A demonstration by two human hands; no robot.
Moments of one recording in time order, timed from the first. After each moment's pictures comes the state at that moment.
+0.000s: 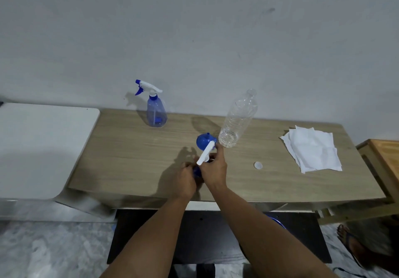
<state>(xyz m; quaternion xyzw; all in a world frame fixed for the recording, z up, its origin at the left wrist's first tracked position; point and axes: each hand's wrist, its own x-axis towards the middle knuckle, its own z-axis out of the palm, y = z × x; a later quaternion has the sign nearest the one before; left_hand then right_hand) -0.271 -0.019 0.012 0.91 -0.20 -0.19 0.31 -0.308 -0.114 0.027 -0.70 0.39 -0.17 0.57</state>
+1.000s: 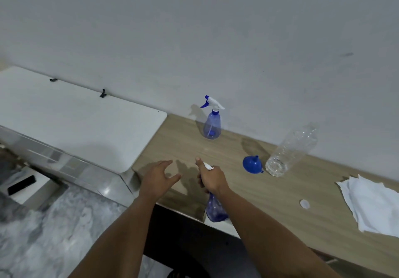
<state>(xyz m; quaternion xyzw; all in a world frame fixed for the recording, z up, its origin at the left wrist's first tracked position) -0.220 0.189 0.046 0.93 -0.06 -0.04 0.35 -0.250 -0.011 0.052 -0.78 0.27 0.12 0.55</state>
